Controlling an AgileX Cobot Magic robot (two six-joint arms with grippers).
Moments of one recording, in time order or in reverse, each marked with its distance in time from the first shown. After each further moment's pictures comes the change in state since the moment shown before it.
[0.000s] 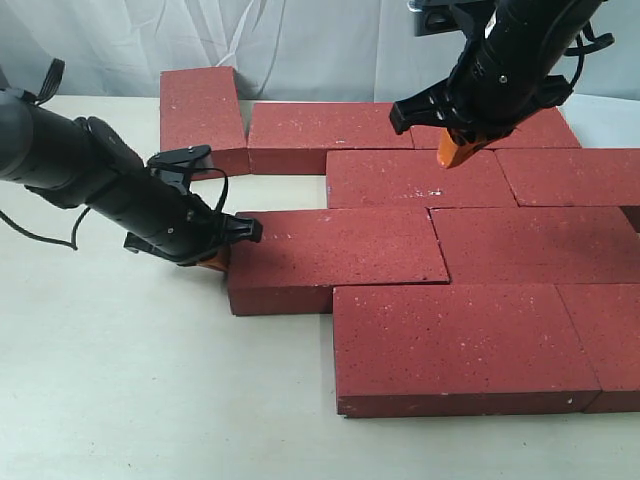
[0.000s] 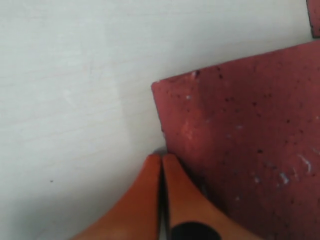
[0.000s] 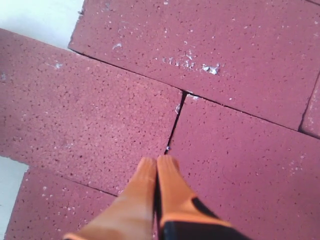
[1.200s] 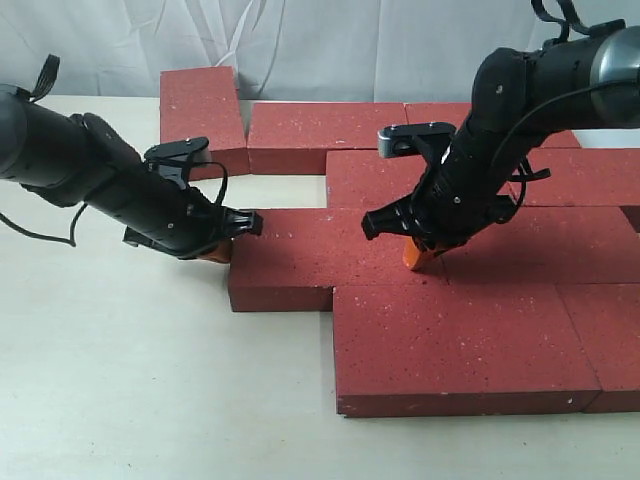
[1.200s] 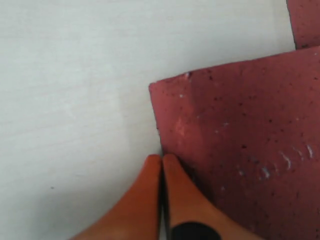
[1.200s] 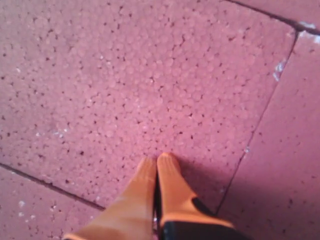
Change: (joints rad) left arm -0.003 -0.027 0.007 -0.025 -0.034 0.013; right arm 0.025 0.136 0.267 0.192 -0.255 -0.108
